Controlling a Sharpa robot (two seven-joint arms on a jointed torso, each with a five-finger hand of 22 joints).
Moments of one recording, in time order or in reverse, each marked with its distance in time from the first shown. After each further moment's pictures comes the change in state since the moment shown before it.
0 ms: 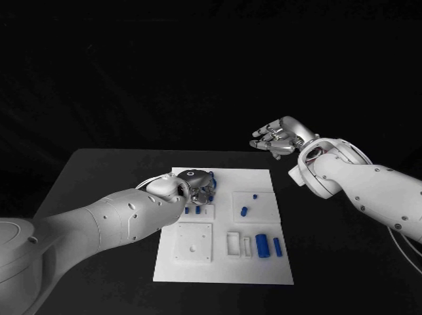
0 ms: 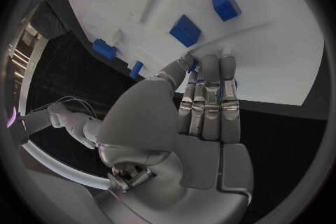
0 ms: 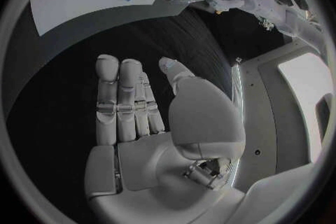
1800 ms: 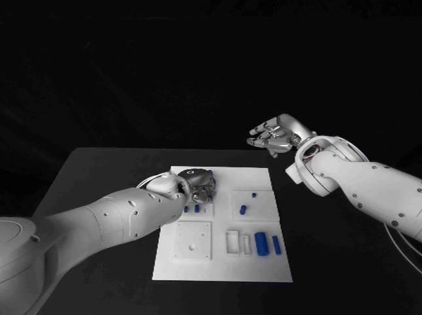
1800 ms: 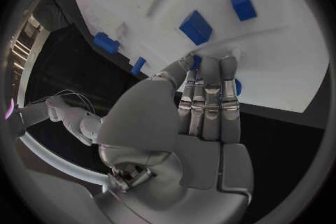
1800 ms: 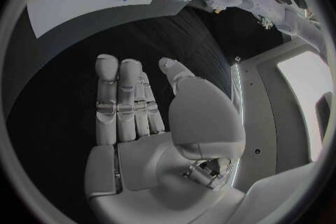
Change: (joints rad) left arm -0.001 0.015 0.001 -0.014 0.061 0.015 0.010; left_hand 0.001 0.028 0.015 0.022 -0.015 0.055 0.011 0.000 0.000 0.062 -0.013 0.000 0.000 0.016 0.002 0.092 0.016 -0.007 0.016 0.002 0.065 -0.001; right arm 0.002 0.005 0.000 0.005 0.007 0.001 -0.001; right_hand 0.000 0.000 0.003 0.003 0.000 0.002 -0.002 0.000 0.000 0.000 0.000 0.000 0.000 -0.002 0.002 0.004 -0.002 -0.007 0.000 0.000 -0.006 0.000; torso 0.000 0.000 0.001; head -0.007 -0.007
